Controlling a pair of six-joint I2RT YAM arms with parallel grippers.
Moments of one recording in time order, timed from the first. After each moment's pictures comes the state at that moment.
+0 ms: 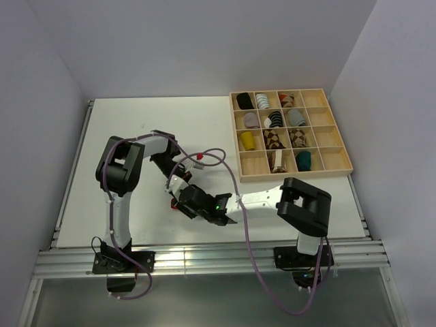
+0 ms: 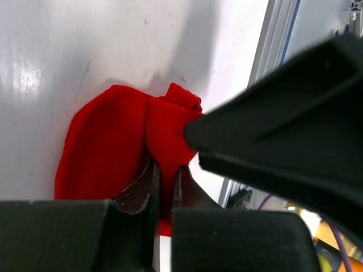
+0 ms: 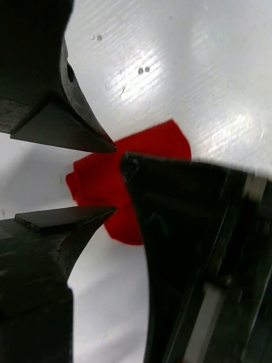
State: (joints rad) left arm -0.37 2.14 1.38 -1.27 0.82 0.95; right arm 1.22 1.76 0.95 0.12 0.31 0.06
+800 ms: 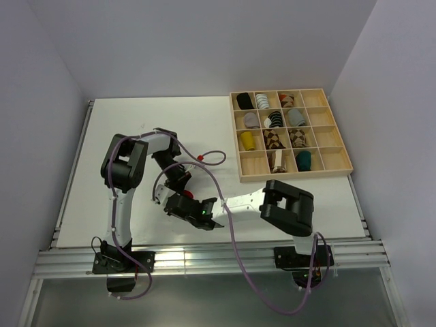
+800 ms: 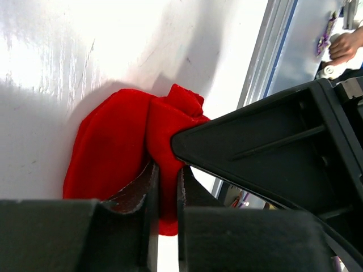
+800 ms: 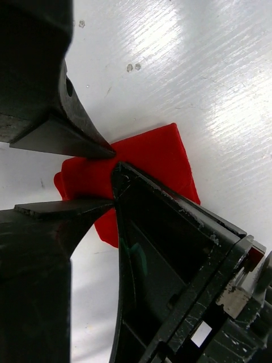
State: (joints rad) left arm -0.37 2.22 1.47 -1.40 0.76 0.97; right arm 1.29 1.91 1.10 0.03 0.41 -0.07
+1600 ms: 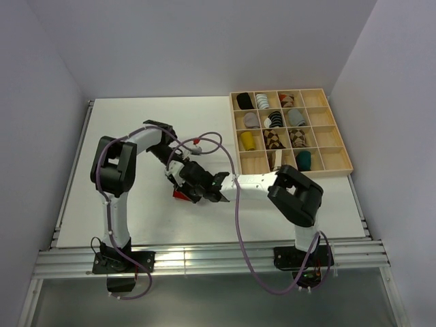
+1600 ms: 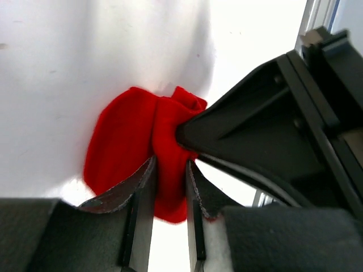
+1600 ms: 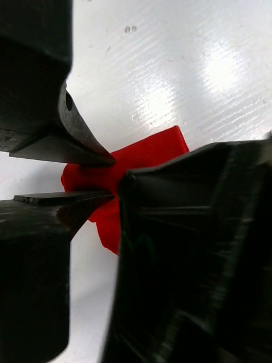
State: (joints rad) left arm -0.33 2.11 1.50 -1.22 0.80 0.94; right arm 1.06 1.88 1.14 -0.07 0.06 -0.02
